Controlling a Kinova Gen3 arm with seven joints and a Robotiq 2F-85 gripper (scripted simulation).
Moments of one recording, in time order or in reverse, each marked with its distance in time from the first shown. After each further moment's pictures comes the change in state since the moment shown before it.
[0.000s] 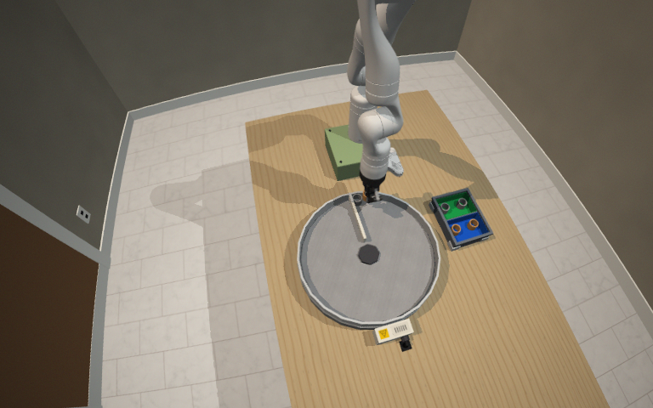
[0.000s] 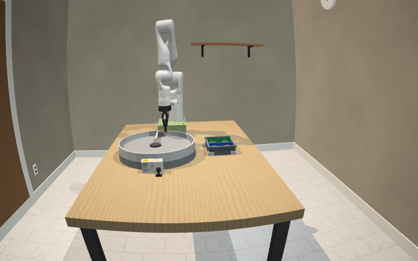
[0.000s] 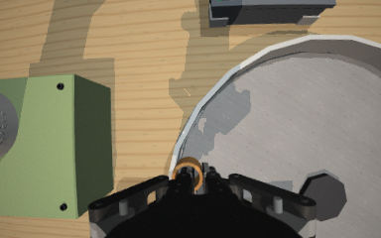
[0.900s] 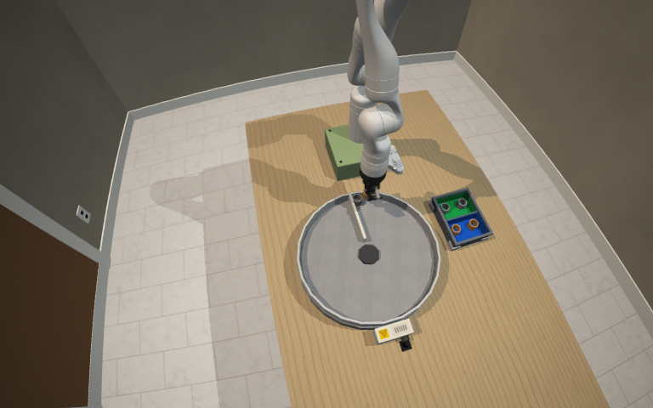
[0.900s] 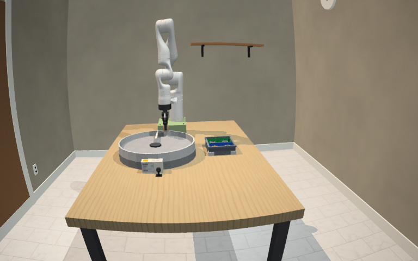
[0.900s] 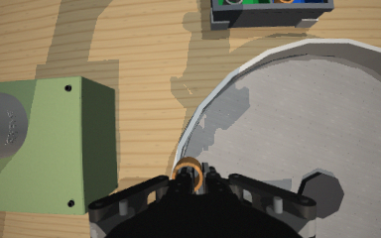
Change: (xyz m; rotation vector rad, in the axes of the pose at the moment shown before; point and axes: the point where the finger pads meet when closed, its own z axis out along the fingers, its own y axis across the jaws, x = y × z) arm 0.001 -0.002 -0.008 0.007 0.000 -0.001
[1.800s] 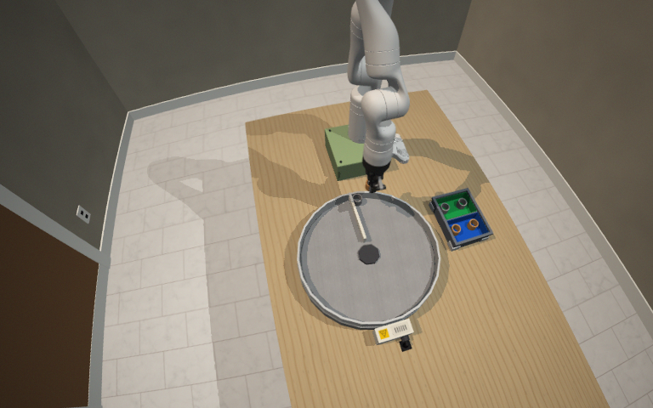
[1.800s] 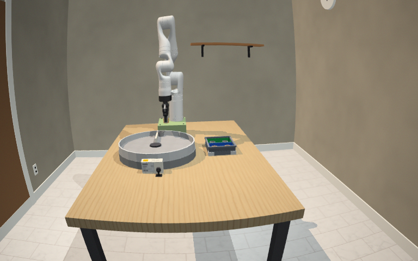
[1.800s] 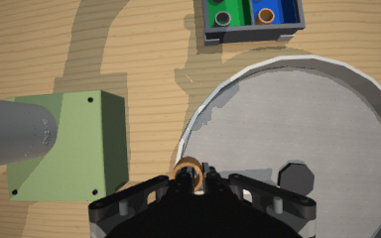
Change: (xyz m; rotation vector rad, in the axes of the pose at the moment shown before) arm 0.004 0.003 -0.050 -0.004 0.000 0.025
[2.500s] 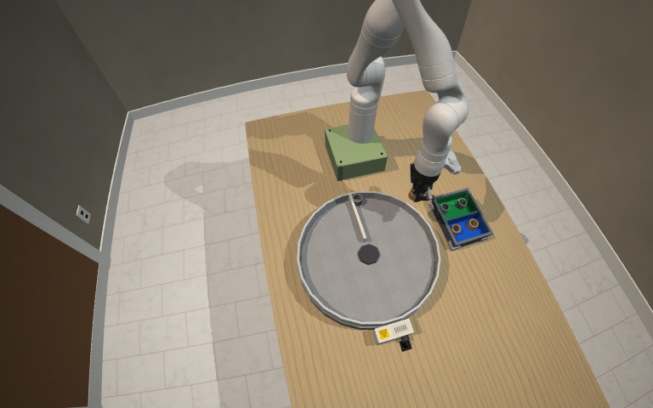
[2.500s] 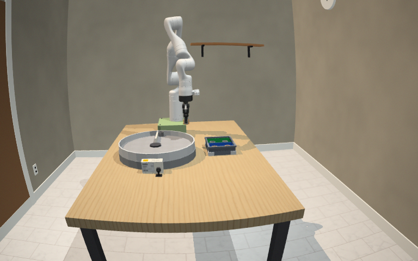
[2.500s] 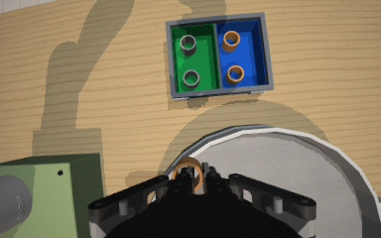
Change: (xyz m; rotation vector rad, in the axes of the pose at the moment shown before) arm 0.118 0.064 -0.004 -0.003 -0.004 0.022
